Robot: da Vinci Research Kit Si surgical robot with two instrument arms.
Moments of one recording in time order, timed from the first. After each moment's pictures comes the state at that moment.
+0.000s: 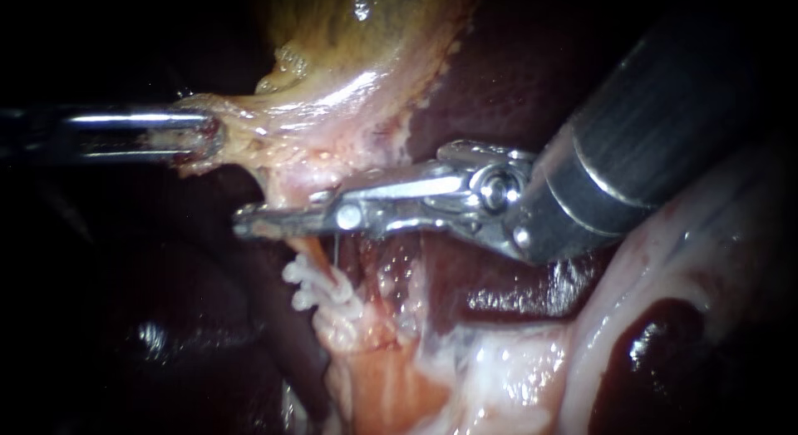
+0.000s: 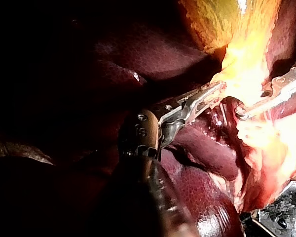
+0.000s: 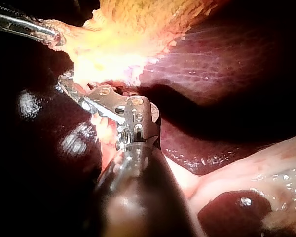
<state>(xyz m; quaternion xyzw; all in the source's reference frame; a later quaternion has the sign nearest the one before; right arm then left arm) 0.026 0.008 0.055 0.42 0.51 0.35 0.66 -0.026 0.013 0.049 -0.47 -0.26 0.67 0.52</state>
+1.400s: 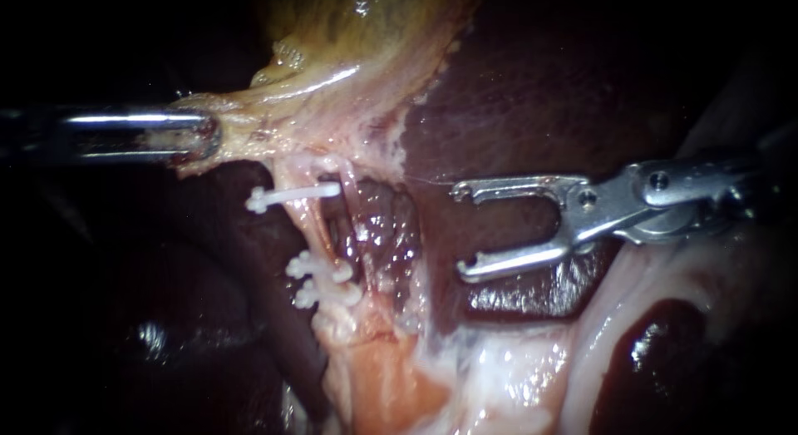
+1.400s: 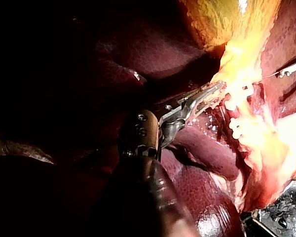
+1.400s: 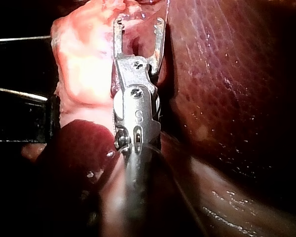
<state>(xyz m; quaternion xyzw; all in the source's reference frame) 0.007 0.006 0.057 0.21 0.60 0.09 0.77 -0.026 0.013 0.049 -0.47 -0.26 0.67 0.52</state>
